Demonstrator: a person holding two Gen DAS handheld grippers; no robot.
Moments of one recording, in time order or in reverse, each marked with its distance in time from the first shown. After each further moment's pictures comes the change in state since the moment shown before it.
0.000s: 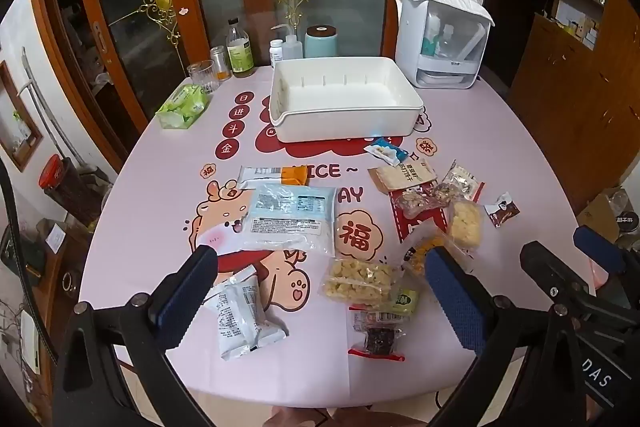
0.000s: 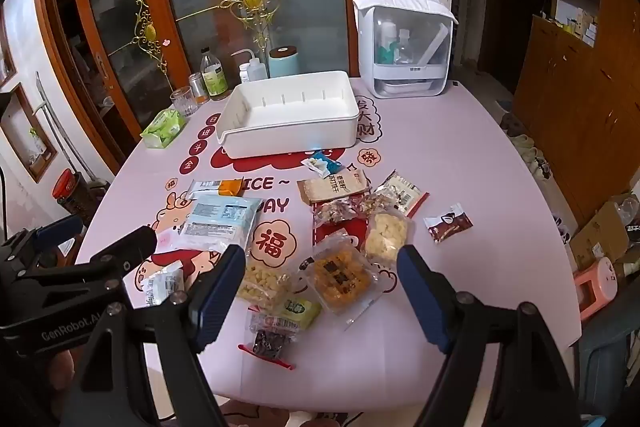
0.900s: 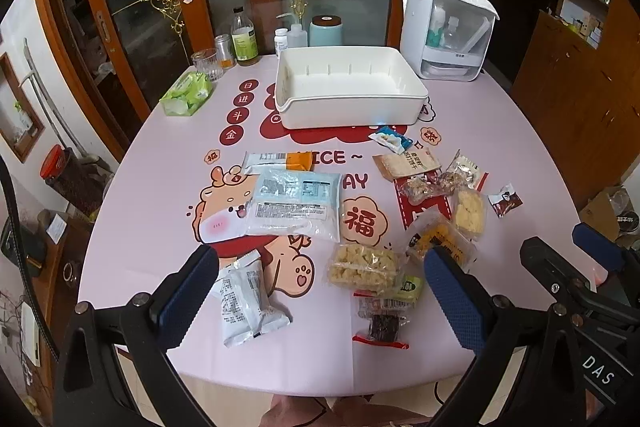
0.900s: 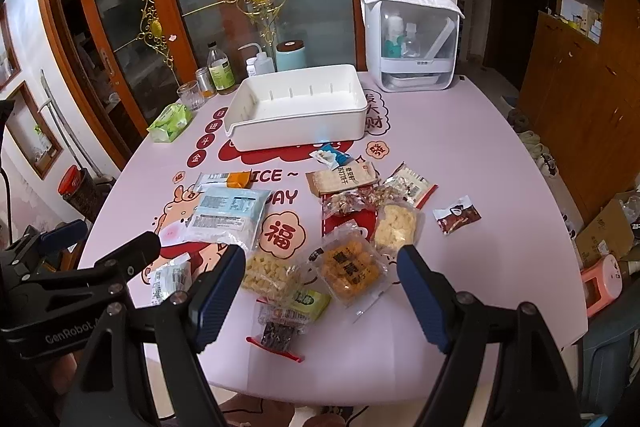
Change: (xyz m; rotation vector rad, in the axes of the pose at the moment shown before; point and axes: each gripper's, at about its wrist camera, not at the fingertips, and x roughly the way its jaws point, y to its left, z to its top) left arm -0.002 0.009 -0.010 -0.010 0.026 0.011; right arm 0.002 0.006 -0.010 -0.002 0.007 0.028
